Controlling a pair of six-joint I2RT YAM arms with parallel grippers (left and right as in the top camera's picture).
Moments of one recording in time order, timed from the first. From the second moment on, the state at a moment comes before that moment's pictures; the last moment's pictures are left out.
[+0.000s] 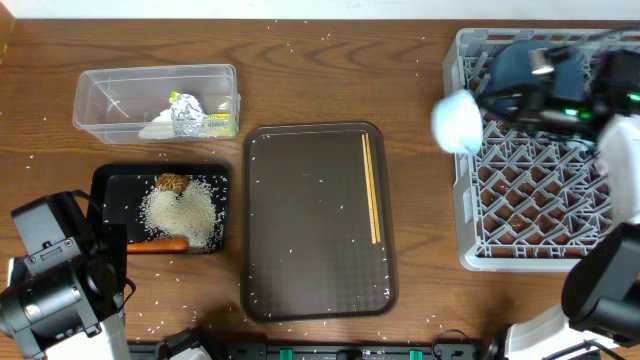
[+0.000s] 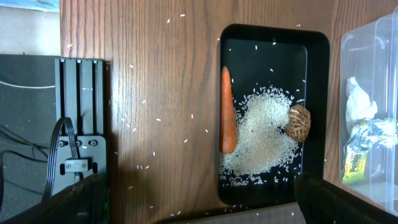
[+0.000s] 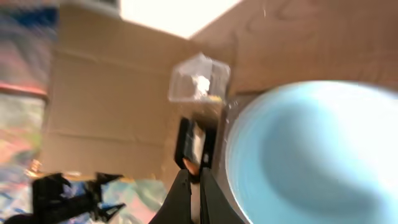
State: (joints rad) left arm 0.47 0.91 1.20 -1.48 -0.23 -1.11; right arm -0.34 1.78 1.47 -0.89 -1.31 0.08
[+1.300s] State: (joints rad) left arm 0.47 0.91 1.20 -1.48 -0.23 -1.11; right arm 0.41 2.04 1.47 -0.91 0.17 0.19
